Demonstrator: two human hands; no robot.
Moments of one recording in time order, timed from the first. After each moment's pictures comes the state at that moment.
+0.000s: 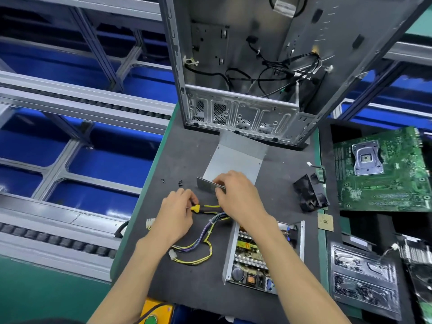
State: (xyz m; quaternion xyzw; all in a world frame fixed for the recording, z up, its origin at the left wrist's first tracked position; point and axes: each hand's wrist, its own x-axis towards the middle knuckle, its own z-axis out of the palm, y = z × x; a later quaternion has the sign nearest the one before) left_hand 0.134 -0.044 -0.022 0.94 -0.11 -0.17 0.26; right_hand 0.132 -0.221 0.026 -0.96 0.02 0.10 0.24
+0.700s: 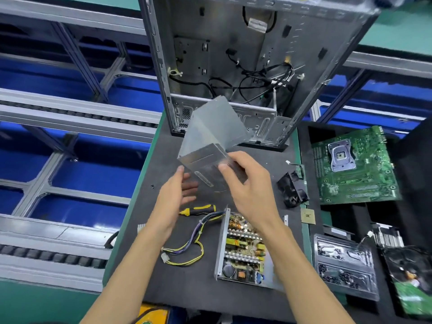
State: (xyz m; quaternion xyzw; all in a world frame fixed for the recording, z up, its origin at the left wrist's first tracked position) left_hand 0.149 -0.080 0.029 0.67 0.17 -0.21 0.70; right_hand 0.102 -0.240 0.089 -0.82 0.02 -0.15 0.56
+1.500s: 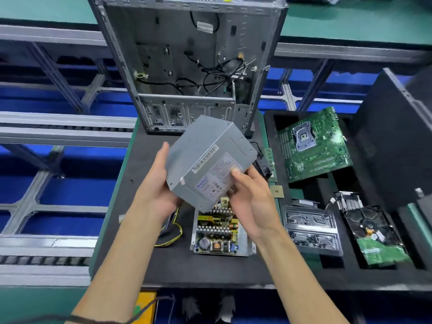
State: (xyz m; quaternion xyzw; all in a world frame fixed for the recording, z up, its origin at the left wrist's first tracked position) left_hand 0.100 -0.120 0.105 0.40 0.20 -0.34 0.83; right_hand 0.005 -0.276 0.091 -0.40 0.11 -0.06 0.91
